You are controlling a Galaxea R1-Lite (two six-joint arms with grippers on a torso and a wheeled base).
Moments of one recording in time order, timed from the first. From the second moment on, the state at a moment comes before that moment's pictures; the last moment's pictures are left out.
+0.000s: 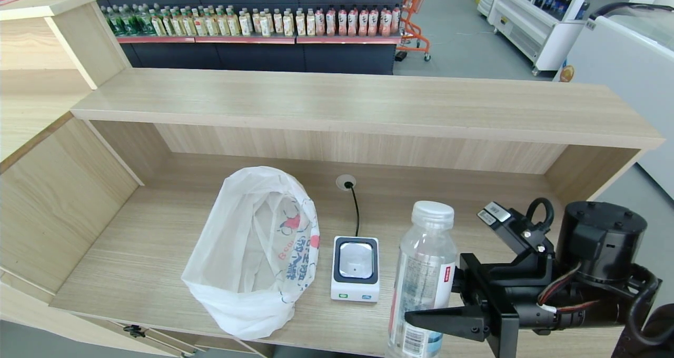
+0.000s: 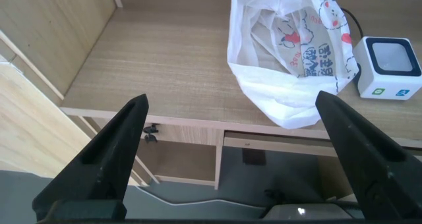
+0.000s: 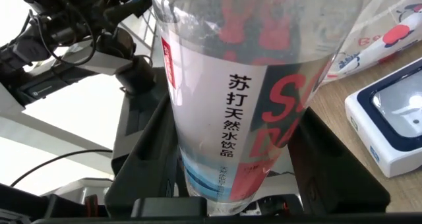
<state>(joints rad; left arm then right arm) 0.00 0.00 0.00 0.00 -0.02 0.00 0.53 1.70 -0.37 -1.17 0.94 0.12</state>
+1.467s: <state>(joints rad) 0.00 0.00 0.00 0.00 -0.02 0.00 0.56 1.65 -0.34 -1.16 0.94 0.18</state>
